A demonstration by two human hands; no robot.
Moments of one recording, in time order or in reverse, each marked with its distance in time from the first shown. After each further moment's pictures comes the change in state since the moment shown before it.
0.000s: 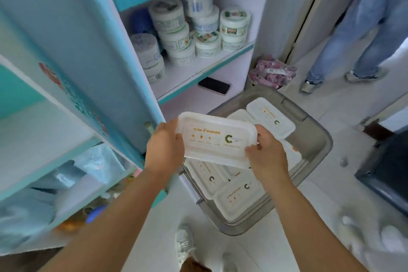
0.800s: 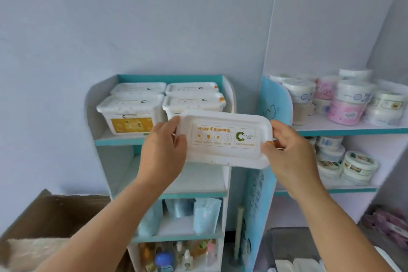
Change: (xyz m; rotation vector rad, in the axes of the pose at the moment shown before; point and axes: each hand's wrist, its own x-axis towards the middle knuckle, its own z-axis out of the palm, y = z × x) left_hand -0.163 -0.078 -0.302 -0.113 0.878 -0.178; right_hand -0.153 -0.274 0.026 0.271 -0.233 -0.883
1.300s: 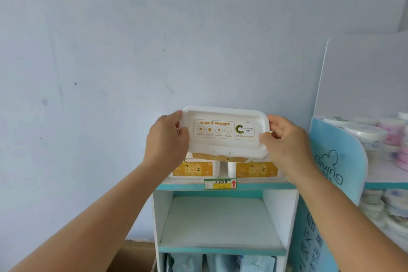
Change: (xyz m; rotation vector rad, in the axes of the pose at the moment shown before) left_hand 0.121 -0.086 -0.119 0.054 0.106 0.041; right_hand 0.067 -0.116 0.143 0.045 0.022 -0.133
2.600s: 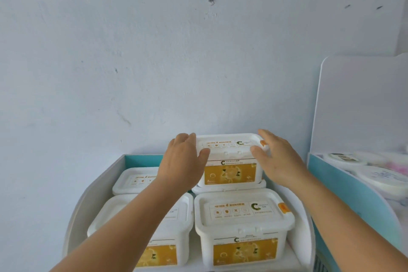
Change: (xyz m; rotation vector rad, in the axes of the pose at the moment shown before) left_hand 0.127 0.031 0.147 0.187 -0.246 0.091; right_hand 0.175 0.073 0.006 -0.542 -0.182 -0.068
